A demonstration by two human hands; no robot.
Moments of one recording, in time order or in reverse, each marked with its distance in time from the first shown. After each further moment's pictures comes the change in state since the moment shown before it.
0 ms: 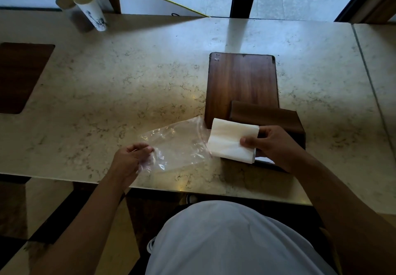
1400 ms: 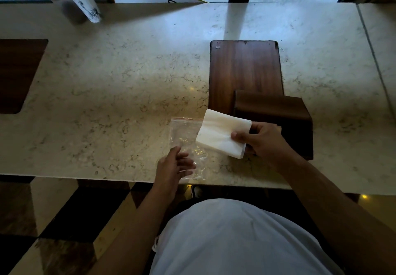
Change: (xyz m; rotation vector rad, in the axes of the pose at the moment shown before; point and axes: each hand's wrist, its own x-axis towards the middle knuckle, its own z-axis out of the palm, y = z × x) left_hand -0.047 -0.051 0.067 0.060 -0.050 -0.172; right_hand -0.009 0.008 0.053 0.096 0.095 -0.011
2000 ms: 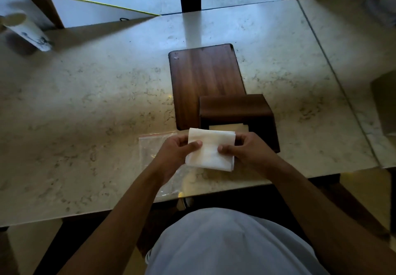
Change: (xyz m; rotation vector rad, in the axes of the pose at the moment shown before) left_hand 0.008 0.054 0.092 0.387 -0.532 0.196; right_hand -0.029 0.010 -0.049 -0.058 0.045 0.035
